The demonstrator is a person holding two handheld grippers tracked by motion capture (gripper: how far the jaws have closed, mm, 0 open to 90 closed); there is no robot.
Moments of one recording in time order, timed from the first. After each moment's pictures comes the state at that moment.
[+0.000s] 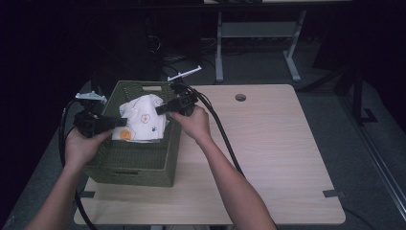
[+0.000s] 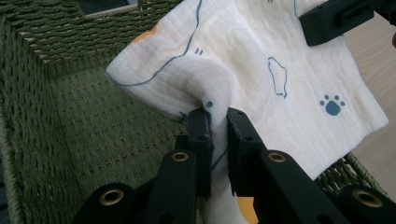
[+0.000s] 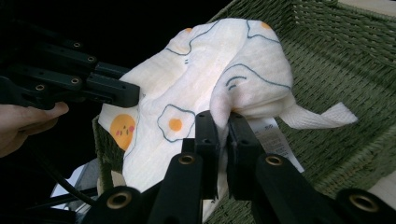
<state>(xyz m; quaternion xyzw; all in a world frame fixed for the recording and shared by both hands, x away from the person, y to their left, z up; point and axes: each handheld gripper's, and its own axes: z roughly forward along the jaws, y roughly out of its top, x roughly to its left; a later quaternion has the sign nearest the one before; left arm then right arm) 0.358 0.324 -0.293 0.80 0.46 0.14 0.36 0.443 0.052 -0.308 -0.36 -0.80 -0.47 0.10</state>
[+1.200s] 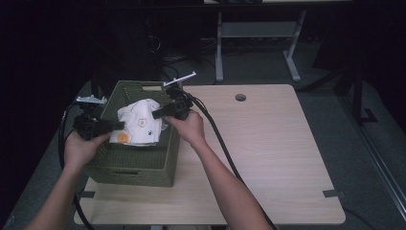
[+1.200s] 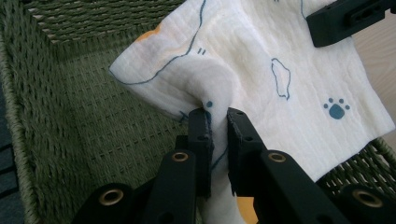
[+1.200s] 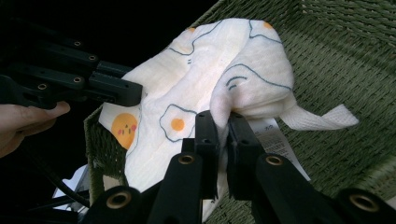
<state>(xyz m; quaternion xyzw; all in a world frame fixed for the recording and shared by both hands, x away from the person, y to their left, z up) 0.363 0.334 -0.309 0.80 0.48 0.13 0.34 0.445 0.066 -0.328 -0.36 -0.80 -0.46 0.11</state>
